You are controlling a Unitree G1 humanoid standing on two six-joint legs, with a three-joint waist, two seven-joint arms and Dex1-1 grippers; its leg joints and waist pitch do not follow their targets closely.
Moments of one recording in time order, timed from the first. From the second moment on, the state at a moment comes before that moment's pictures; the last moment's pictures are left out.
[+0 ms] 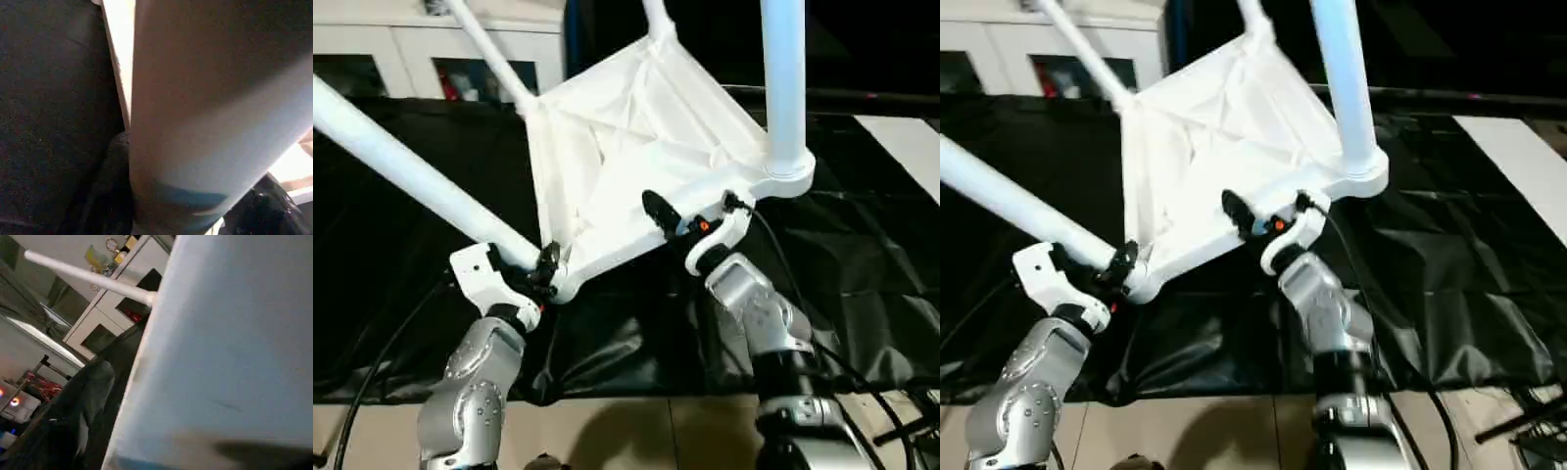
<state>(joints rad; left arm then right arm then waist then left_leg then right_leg) -0.06 -0.05 0.17 -0.17 -0.45 0.45 -0.08 -0.56 0.10 -0.26 0.50 0.62 0.44 0.35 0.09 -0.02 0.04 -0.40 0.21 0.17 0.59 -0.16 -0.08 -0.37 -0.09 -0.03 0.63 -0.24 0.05</state>
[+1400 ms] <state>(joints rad) 0.18 0.28 -0.08 -0.50 -0.29 0.49 -0.29 -0.58 -0.04 -0.23 0.29 0.50 0.40 0.18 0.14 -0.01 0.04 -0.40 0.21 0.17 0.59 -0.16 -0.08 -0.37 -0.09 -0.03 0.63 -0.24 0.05</state>
